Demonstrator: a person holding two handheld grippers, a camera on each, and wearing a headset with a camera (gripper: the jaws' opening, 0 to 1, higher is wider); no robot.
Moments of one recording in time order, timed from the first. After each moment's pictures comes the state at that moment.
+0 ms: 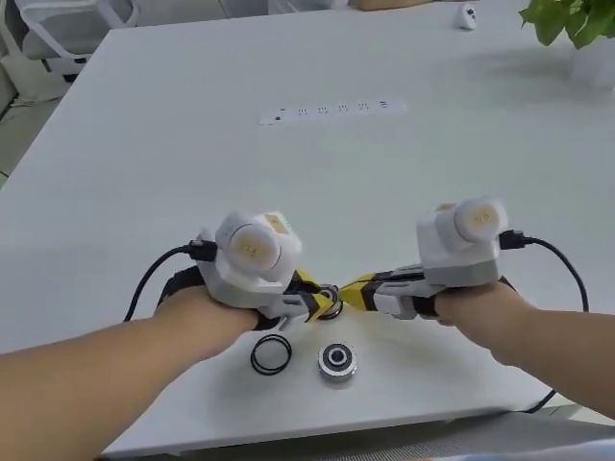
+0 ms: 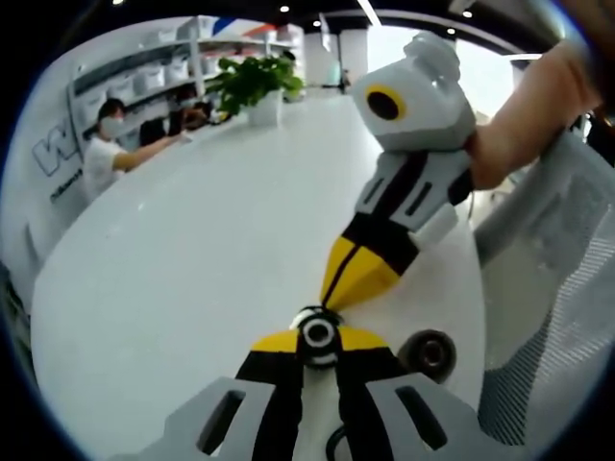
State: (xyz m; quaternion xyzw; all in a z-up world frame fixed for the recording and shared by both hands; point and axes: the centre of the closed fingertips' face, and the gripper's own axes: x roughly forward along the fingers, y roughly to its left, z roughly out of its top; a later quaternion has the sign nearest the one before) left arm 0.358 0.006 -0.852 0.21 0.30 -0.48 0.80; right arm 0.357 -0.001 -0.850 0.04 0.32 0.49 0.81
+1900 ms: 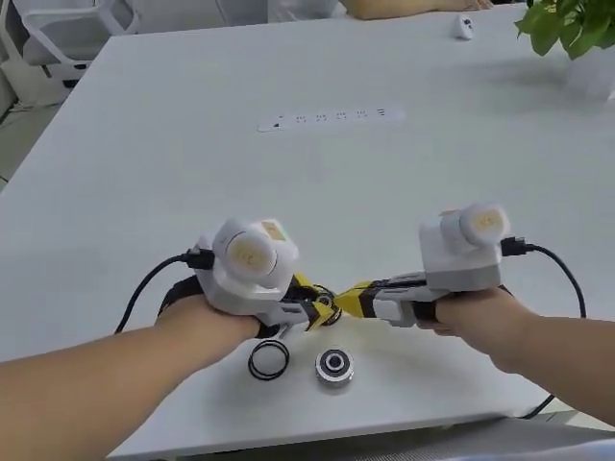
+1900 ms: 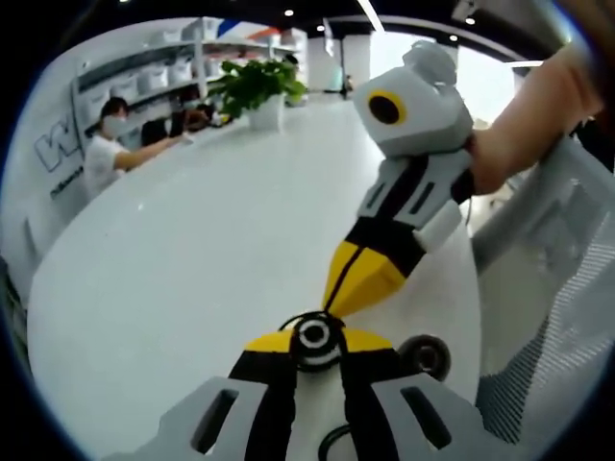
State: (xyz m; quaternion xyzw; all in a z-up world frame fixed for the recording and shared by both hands) left arm 0.357 0.002 -0.850 0.20 0.30 -0.48 0.80; right arm 0.349 0.001 -0.843 0.07 0.32 0.51 0.80
